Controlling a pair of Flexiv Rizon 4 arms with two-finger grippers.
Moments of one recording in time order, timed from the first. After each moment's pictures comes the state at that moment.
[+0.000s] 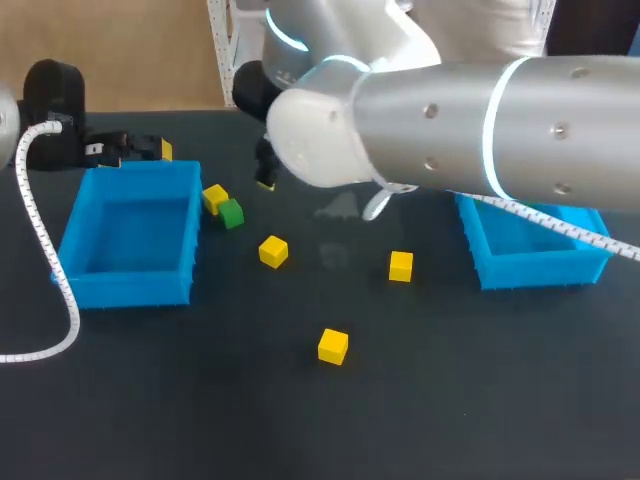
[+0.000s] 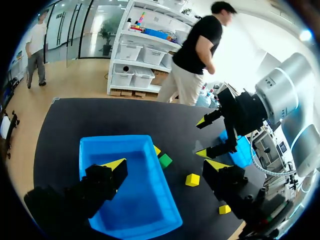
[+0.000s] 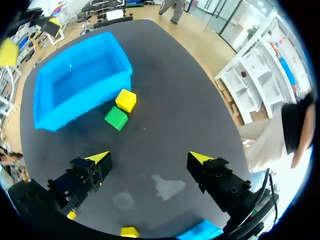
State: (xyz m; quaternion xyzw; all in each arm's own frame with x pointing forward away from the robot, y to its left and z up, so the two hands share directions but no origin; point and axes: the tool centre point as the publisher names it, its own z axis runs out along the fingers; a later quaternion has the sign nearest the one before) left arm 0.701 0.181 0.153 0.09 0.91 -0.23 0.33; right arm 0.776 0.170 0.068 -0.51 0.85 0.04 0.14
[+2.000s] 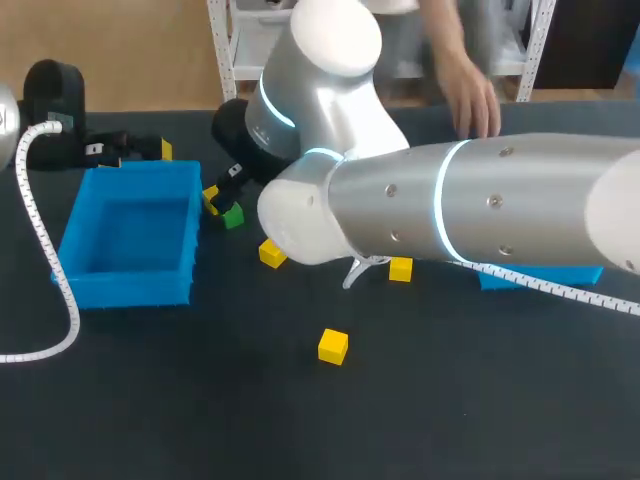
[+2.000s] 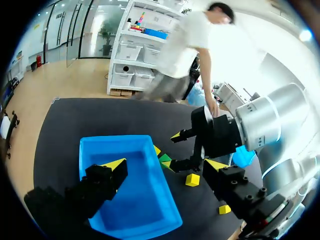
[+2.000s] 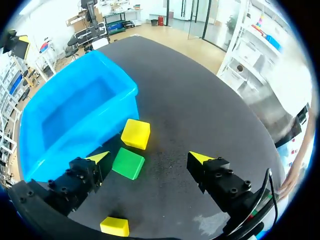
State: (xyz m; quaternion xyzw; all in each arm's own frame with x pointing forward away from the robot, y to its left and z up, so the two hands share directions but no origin) left arm 0.701 0.181 0.153 0.09 0.91 -0.23 0.33; right arm 0.780 0.239 0.006 -0.41 0.87 0.12 0.22
